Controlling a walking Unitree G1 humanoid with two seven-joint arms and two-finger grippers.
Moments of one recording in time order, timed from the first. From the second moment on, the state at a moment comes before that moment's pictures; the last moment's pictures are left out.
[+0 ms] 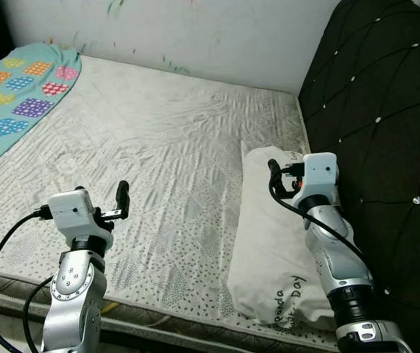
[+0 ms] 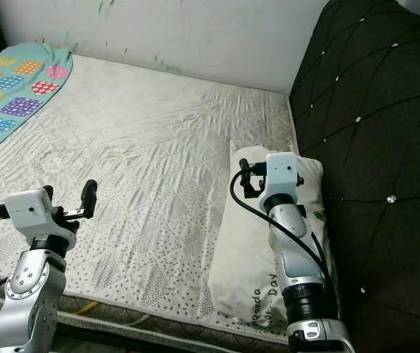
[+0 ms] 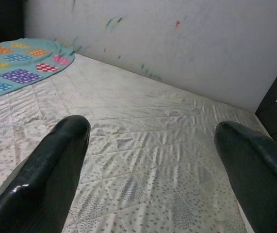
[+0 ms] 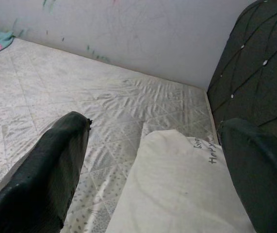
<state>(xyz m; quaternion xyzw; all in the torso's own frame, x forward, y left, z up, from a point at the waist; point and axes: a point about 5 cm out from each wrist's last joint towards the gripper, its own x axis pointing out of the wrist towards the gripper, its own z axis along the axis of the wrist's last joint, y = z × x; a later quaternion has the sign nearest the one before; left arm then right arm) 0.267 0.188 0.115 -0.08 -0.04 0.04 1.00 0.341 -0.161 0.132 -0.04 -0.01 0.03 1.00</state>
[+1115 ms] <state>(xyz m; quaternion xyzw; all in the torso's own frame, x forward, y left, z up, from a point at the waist) 0.264 0.193 0.112 -0.06 -0.05 0.10 0.99 0.350 -0.143 0.125 -0.07 0.03 0.11 0.99</state>
